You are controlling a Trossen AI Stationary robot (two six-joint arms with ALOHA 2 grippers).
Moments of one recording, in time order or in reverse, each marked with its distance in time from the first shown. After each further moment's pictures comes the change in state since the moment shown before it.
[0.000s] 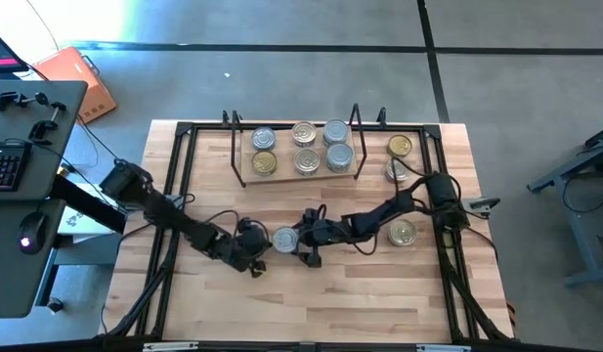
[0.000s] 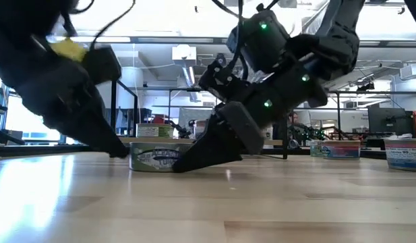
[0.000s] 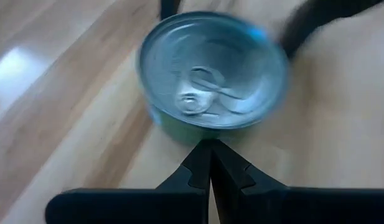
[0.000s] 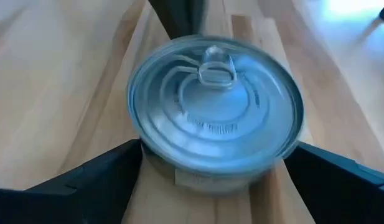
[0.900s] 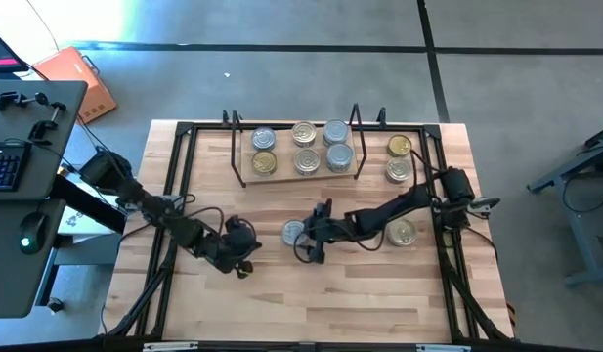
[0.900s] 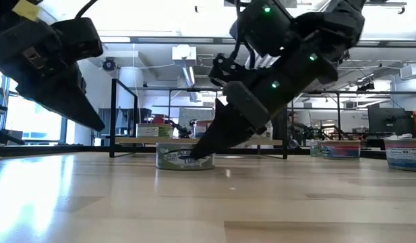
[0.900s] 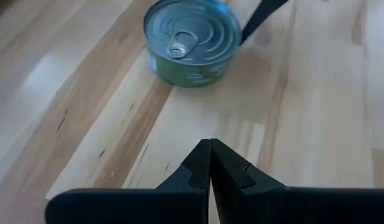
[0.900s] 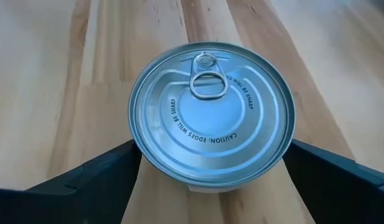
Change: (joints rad) left arm -0.066 -0.228 0.000 -0.275 -0.002 -0.064; right arm 0.010 -0.126 -0.002 -0.267 0.101 0.220
